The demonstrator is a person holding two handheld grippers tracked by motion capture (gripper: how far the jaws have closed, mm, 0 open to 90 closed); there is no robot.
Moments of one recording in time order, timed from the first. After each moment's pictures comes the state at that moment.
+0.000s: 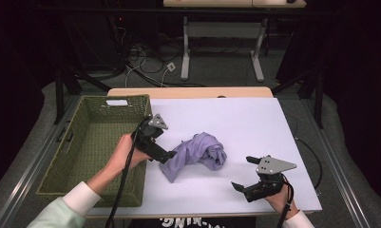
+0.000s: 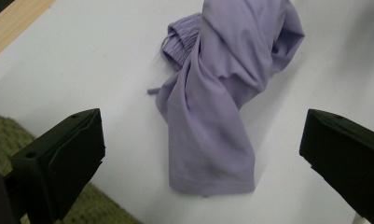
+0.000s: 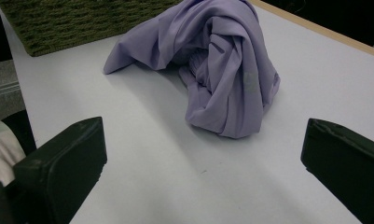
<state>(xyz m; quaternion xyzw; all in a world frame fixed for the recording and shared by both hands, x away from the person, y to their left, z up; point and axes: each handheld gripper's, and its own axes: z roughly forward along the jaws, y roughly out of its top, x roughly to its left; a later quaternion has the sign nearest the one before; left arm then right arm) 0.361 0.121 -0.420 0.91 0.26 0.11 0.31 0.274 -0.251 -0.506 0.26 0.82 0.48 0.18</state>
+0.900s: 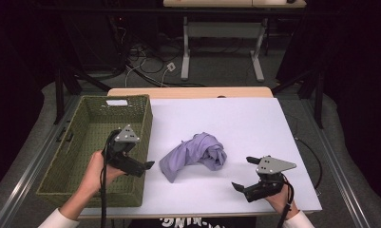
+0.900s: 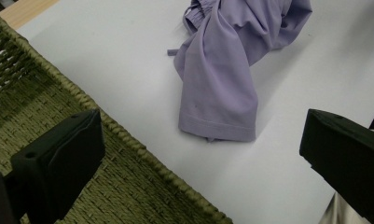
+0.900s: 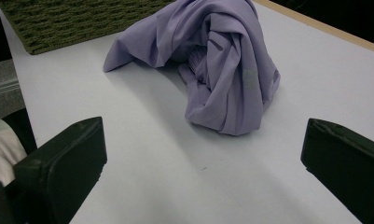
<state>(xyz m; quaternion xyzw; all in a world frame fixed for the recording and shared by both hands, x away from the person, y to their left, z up) 0.317 0.182 -0.426 0.88 0.31 0.13 0.34 0.274 -0.251 -0.507 0.26 0.82 0.48 0.18</state>
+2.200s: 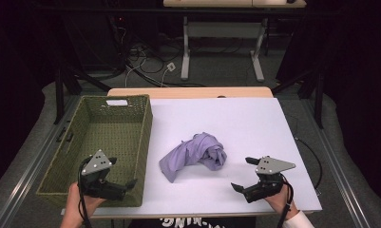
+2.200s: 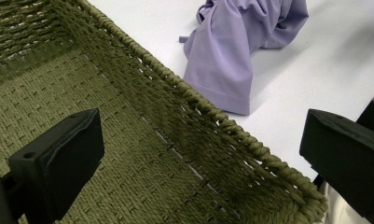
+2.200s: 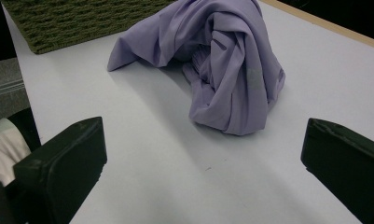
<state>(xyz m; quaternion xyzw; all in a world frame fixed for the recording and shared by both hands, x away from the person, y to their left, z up) 0.255 0.231 -0.457 0.83 0.36 0.16 0.41 0.274 -0.250 -0.507 0.26 0.82 0.48 0.17</state>
